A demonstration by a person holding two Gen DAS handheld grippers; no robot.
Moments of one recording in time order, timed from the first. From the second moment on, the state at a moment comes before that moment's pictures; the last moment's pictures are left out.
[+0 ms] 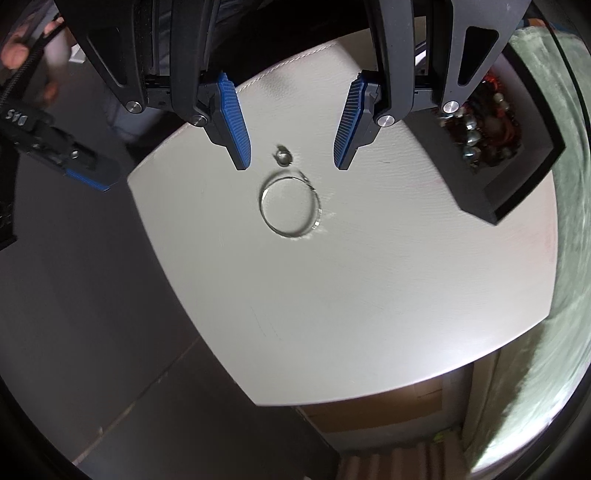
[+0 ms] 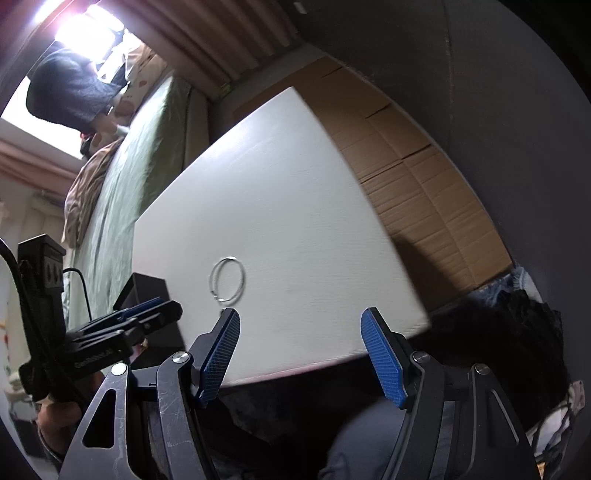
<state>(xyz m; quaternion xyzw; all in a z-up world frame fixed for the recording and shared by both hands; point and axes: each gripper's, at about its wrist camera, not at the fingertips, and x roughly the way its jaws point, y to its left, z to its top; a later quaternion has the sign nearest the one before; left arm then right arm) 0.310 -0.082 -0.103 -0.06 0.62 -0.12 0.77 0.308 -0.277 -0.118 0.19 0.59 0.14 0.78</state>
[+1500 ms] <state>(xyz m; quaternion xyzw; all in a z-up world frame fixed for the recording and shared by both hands) 0.285 0.007 -0.075 -0.11 0.58 -0.06 0.81 0.329 -0.190 -0.122 0.12 0.59 0.20 0.77</state>
